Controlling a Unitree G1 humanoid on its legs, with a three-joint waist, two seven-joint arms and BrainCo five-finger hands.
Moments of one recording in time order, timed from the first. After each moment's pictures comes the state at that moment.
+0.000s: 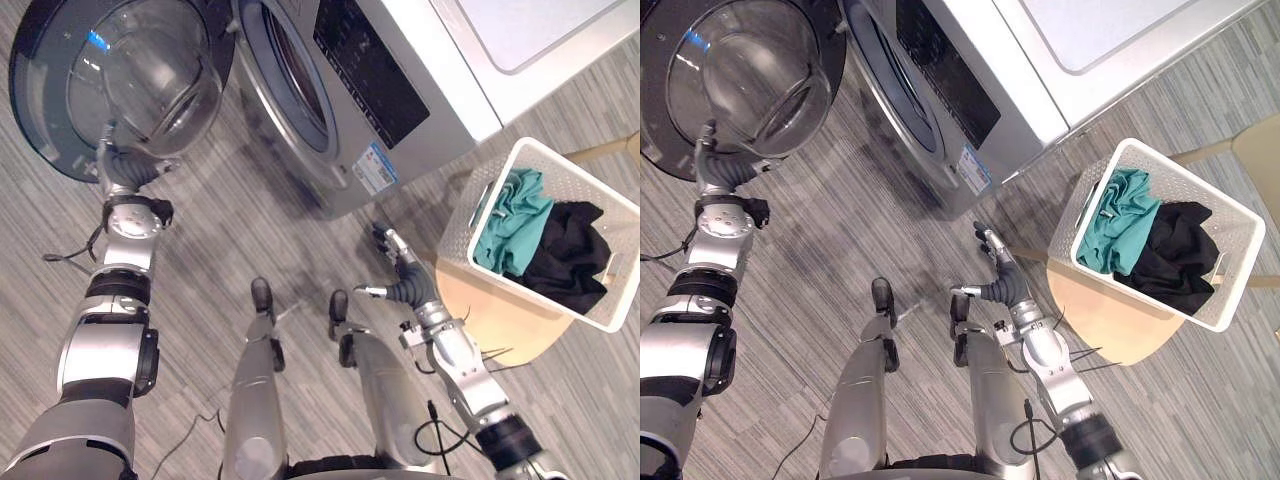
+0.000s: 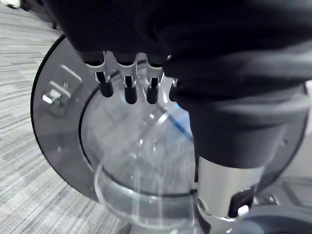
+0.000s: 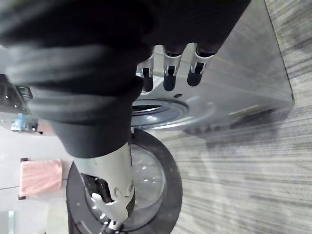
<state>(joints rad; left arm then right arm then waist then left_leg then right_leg) -0.88 0.61 0.12 1.02 0.03 -0.13 0.37 0.02 -0.27 0.27 -0.13 0.13 -0.30 -0.02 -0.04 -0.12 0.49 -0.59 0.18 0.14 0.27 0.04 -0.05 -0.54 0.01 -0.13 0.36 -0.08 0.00</state>
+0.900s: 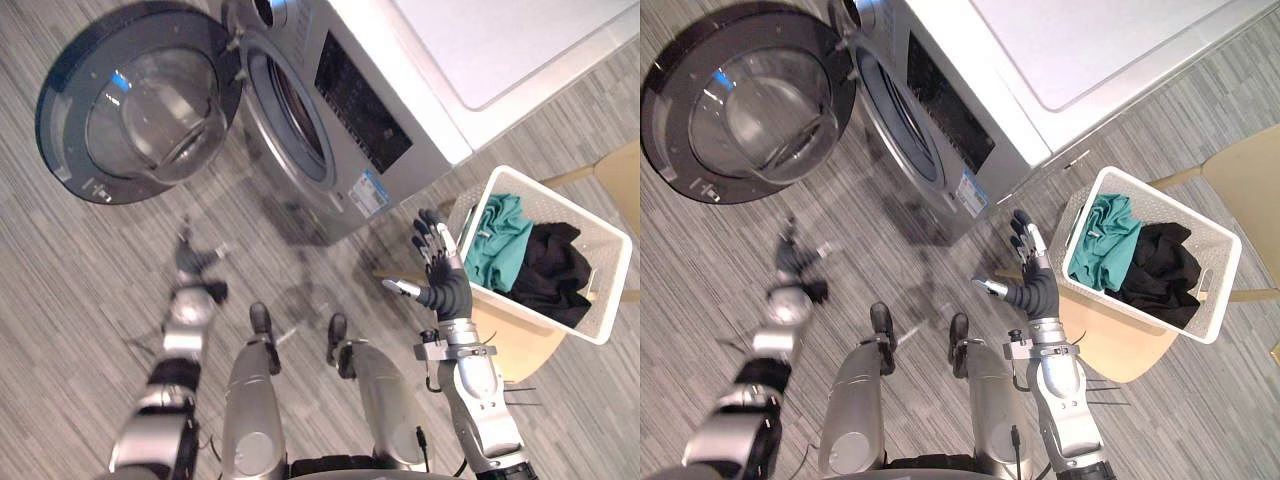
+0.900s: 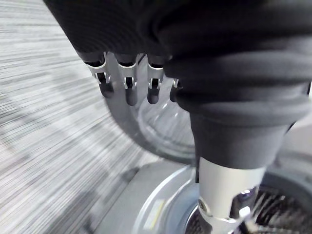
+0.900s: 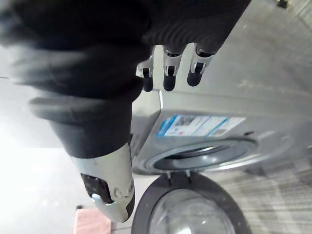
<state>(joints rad) -0.11 0.19 0.00 0.72 0.01 -0.16 0.28 0.11 -0.12 0.11 -0.05 0.05 -0.29 -0.12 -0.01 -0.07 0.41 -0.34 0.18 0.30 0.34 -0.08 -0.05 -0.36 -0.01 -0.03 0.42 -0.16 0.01</state>
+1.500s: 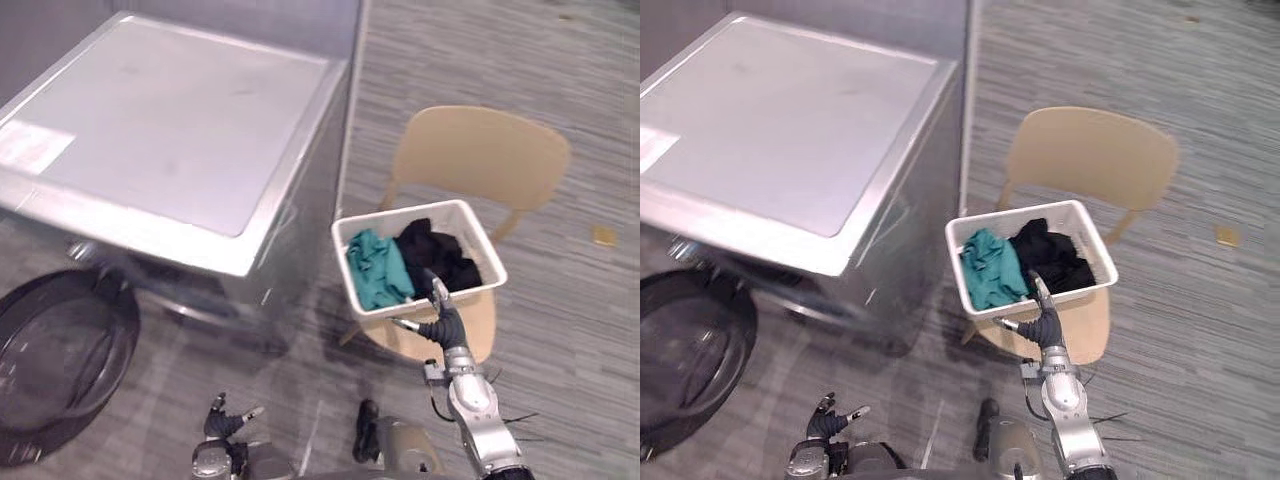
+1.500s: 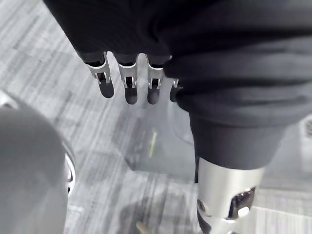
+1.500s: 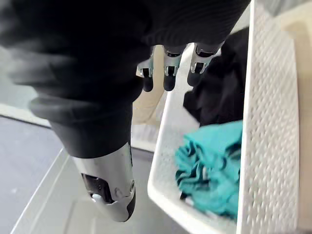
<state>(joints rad) 0.10 0.07 0.07 0.92 0.02 -0.17 0.19 0.11 -0.18 0.07 0.18 -0.13 -0.22 -0.17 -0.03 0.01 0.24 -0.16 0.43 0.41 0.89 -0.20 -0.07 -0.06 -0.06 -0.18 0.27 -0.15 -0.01</state>
